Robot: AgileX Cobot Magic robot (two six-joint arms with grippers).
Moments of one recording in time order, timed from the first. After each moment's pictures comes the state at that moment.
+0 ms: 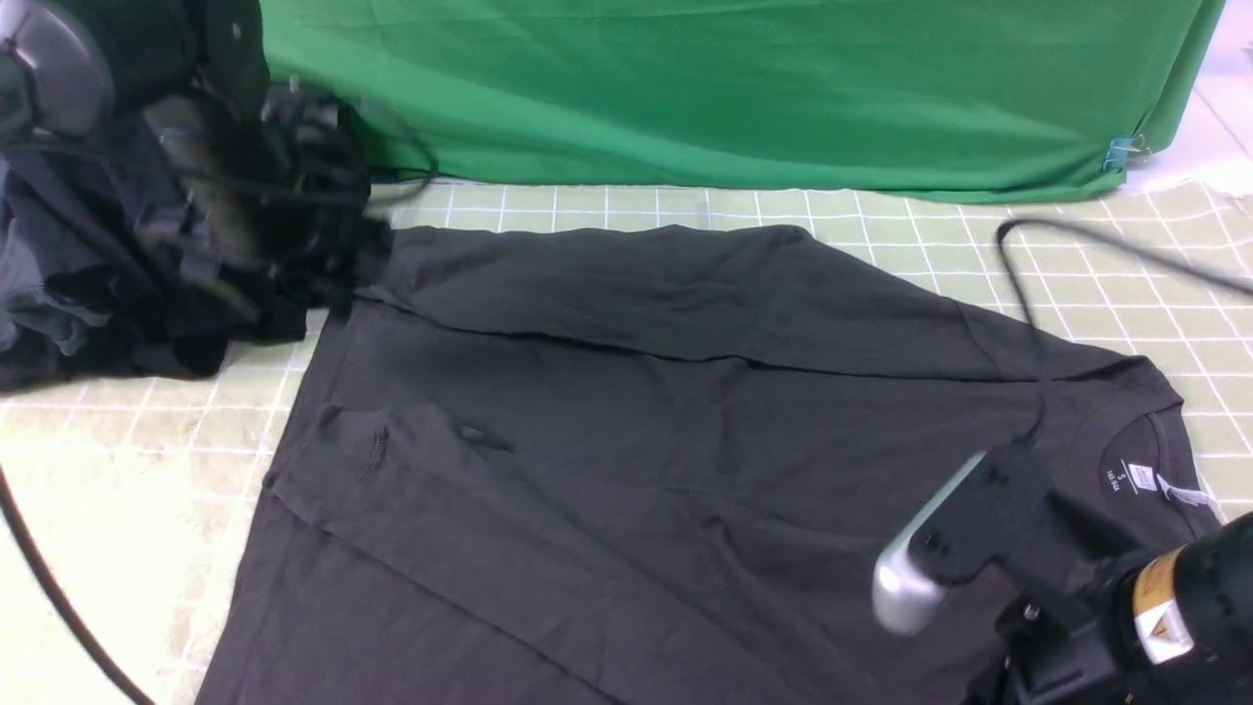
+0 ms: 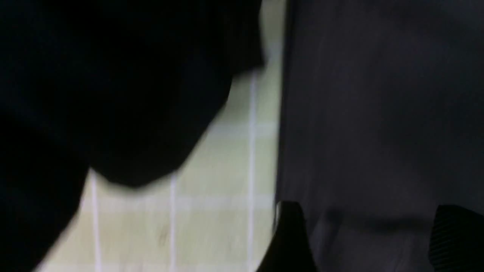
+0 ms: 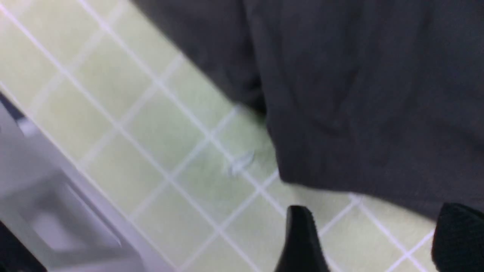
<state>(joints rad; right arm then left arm) 0.74 1.18 -0.78 0.16 0.86 -0.07 -0.11 2.03 -1.78 0.09 1.02 -0.16</state>
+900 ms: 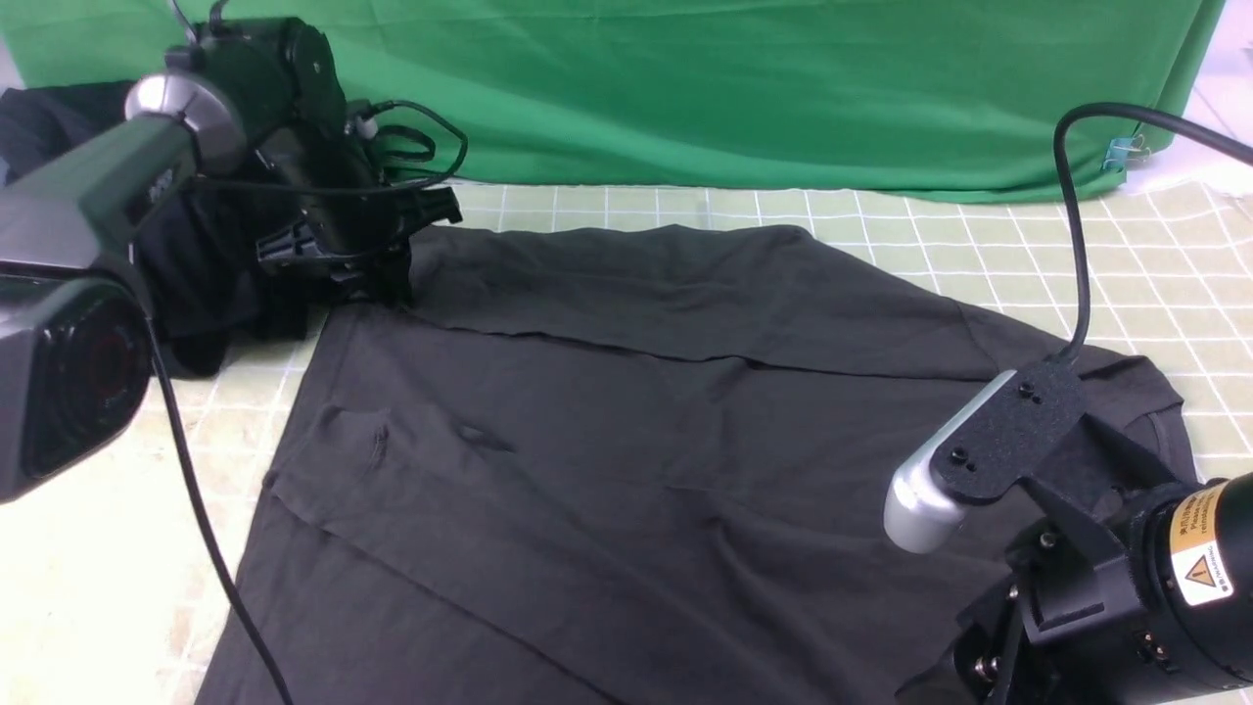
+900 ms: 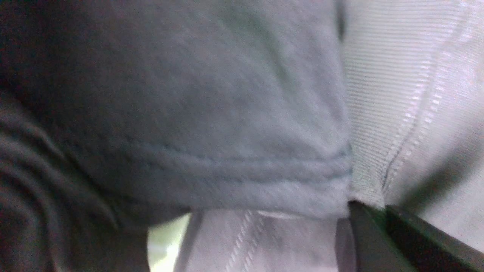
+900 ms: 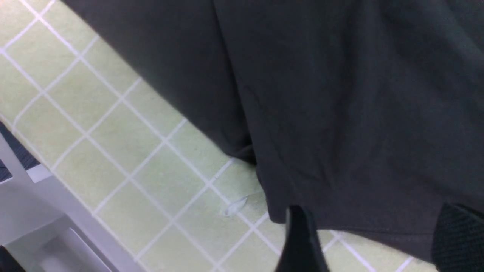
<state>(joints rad) 0.74 1.16 -0.84 0.14 0.86 -0.04 -0.09 2.44 -2.26 -0.08 1.15 -0.35</state>
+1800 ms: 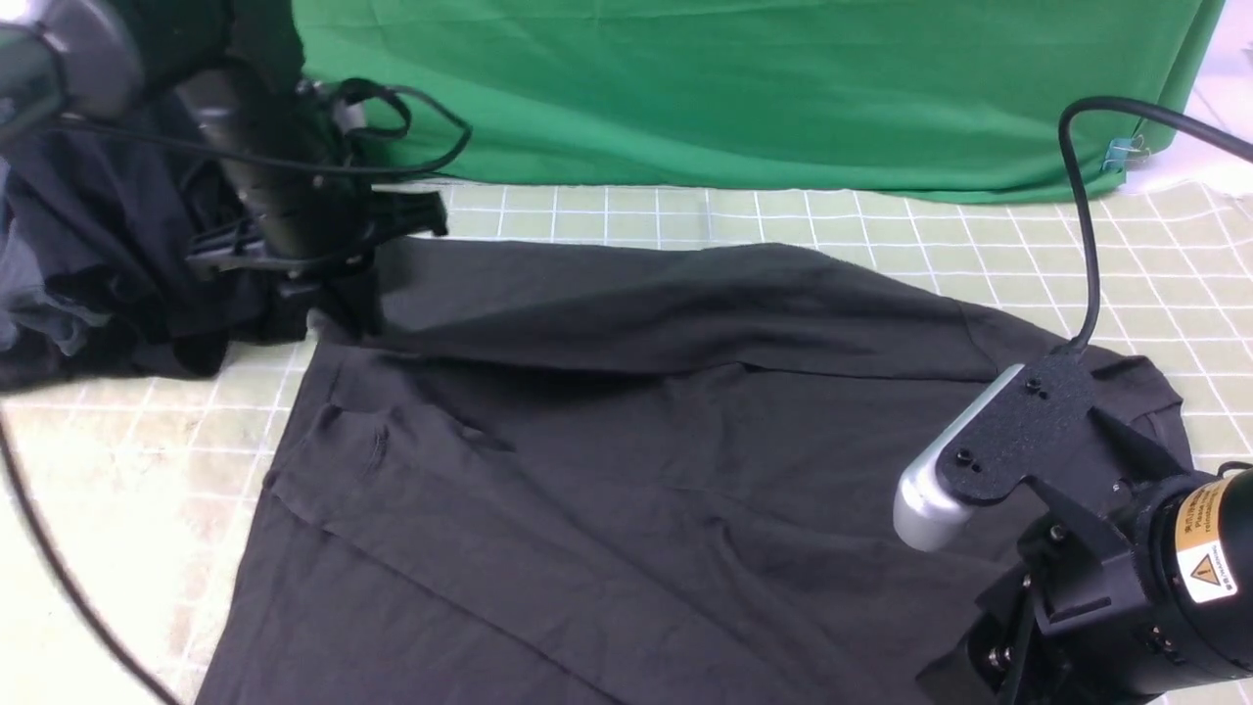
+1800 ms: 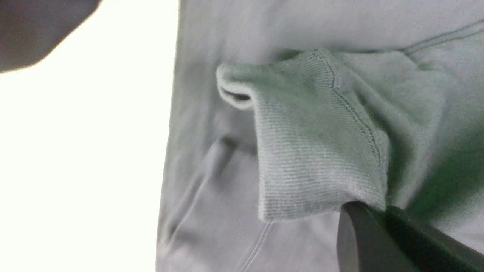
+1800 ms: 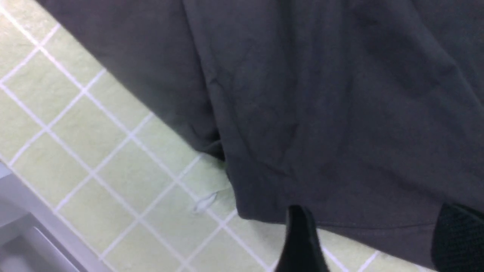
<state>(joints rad) 0.74 1.16 -0.84 0.06 0.86 -0.02 -0.15 1.99 -1.74 -0.04 1.21 -0.33</state>
